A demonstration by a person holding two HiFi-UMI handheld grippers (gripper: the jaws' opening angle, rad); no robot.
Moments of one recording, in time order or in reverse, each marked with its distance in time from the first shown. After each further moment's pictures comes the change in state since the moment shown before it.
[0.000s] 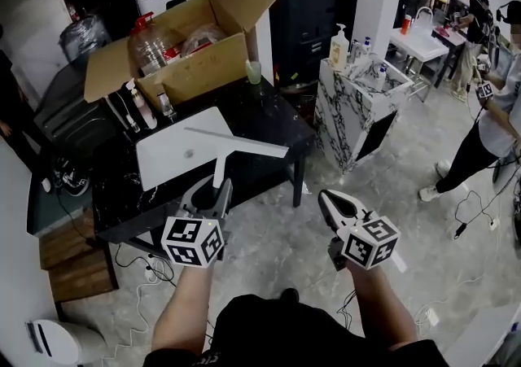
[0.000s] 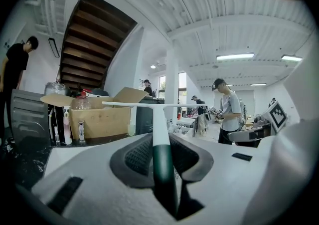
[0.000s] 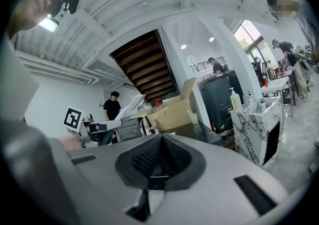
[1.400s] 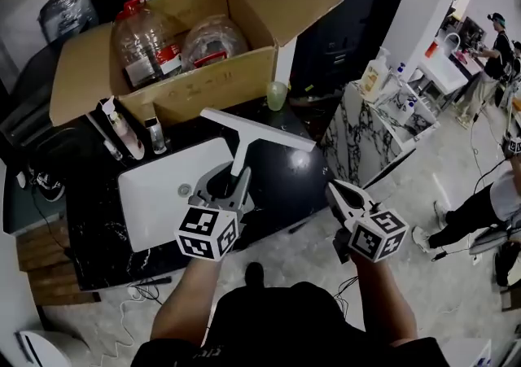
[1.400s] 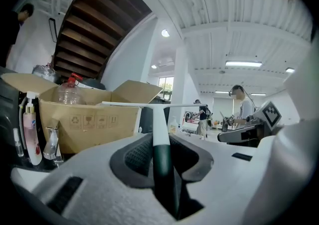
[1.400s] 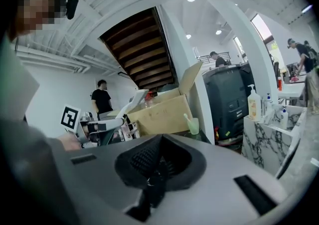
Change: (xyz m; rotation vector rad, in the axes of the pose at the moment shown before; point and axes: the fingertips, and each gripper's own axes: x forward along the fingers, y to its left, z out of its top) left arm 0.238 0.179 0.024 -0.084 -0.023 -0.073; right arm 0.289 -0.099 0.071 -0.063 0.109 -0.017
